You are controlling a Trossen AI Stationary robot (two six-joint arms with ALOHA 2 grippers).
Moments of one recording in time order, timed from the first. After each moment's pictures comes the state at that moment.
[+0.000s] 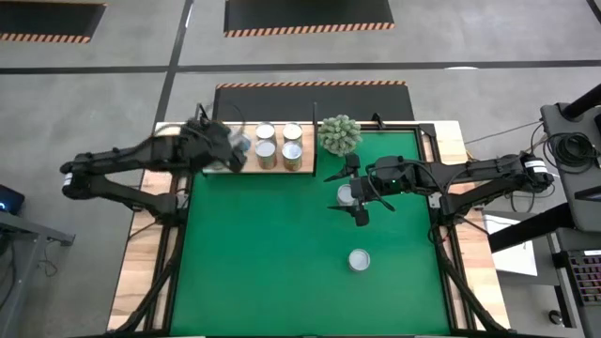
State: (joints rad) left arm 0.16 1.09 1.22 -1.00 -0.80 -0.45; right arm 0.01 1.19 0.93 -0.05 -0.05 -0.34
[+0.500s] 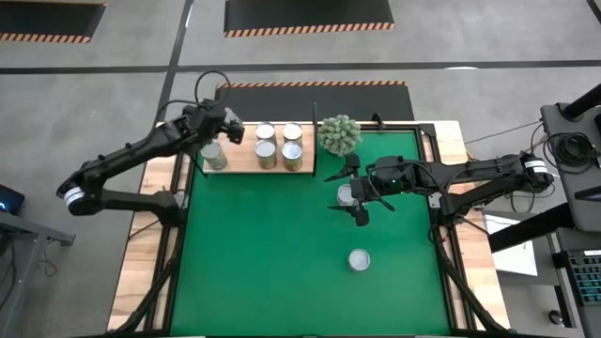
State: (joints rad) left arm 0.63 1.11 0.99 -0.60 -0.58 -0.27; right arm 0.01 1.19 0.93 -0.05 -0.05 -0.34
